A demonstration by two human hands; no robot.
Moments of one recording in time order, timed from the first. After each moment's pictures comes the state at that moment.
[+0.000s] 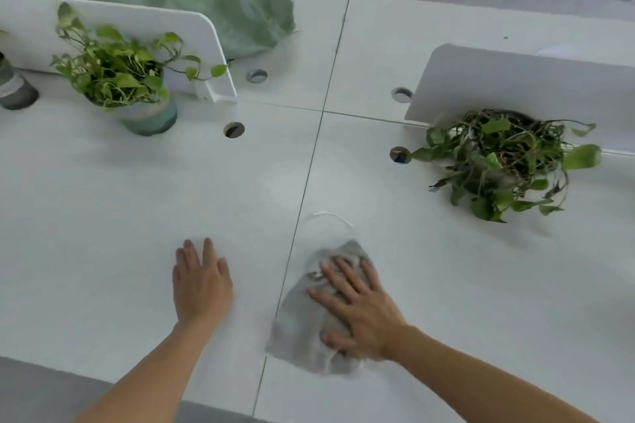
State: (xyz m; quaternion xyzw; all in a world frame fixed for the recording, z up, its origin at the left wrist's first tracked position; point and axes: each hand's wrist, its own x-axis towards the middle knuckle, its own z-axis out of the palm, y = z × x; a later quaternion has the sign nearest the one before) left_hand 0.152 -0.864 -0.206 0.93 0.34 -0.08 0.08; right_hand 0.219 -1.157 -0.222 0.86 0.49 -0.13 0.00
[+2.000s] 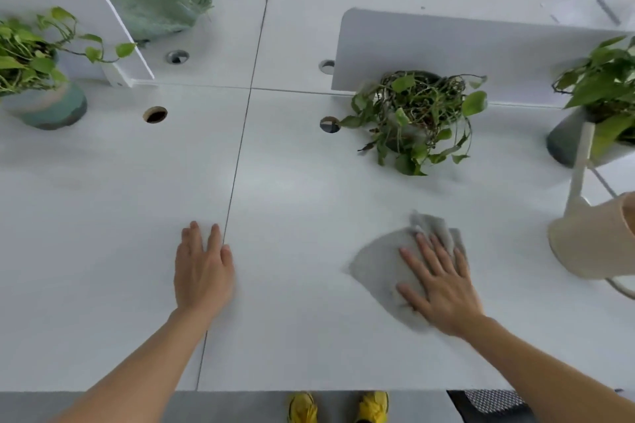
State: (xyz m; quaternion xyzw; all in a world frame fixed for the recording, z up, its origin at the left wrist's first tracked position) left_hand 0.166 -0.961 -0.199 0.96 0.23 -0.05 0.15; right_hand 0.200 -1.372 -0.213 0.97 0.15 -0.16 0.01
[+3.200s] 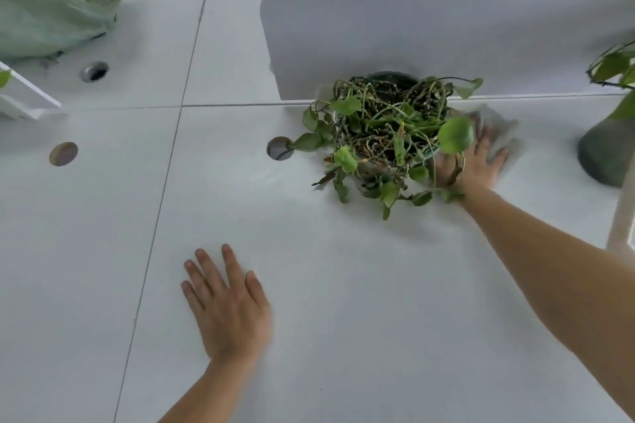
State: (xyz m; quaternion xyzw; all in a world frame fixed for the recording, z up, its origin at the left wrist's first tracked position) left_hand 0.260 -1.108 -0.242 0.96 0.27 -0.04 0.05; right_hand 0.501 -1.432 -0.213 0.98 -0.06 -0.16 -0.02
